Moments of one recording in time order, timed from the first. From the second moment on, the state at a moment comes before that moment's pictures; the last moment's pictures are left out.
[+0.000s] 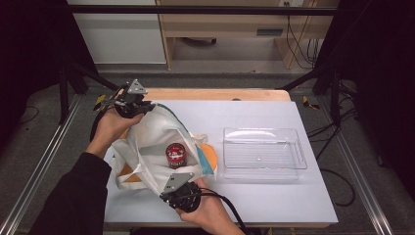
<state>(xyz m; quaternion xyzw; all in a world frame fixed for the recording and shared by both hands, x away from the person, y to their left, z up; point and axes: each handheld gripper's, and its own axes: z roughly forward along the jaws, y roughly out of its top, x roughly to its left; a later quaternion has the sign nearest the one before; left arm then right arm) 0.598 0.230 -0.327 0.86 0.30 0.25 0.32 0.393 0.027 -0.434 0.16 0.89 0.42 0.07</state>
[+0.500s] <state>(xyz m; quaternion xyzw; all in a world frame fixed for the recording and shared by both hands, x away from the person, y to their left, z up) 0.619 0.216 -0.358 0.86 0.31 0.25 0.31 0.396 0.026 -0.447 0.16 0.89 0.42 0.06</state>
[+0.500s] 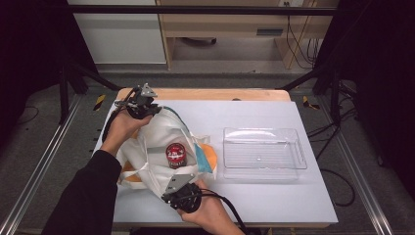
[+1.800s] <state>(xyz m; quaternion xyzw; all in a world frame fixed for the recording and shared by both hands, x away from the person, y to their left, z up) 0.571 0.229 -0.332 0.82 0.31 0.31 0.36 0.393 0.013 -0.429 0.17 0.89 0.42 0.08</state>
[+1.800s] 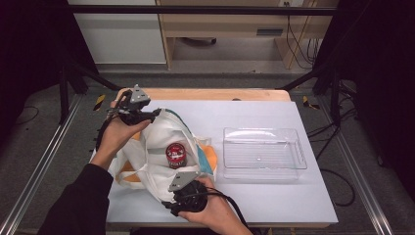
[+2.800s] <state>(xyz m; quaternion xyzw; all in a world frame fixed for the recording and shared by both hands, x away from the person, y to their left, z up) 0.429 0.271 -0.367 0.78 0.33 0.32 0.42 0.423 -0.033 -0.345 0.20 0.88 0.38 0.19</state>
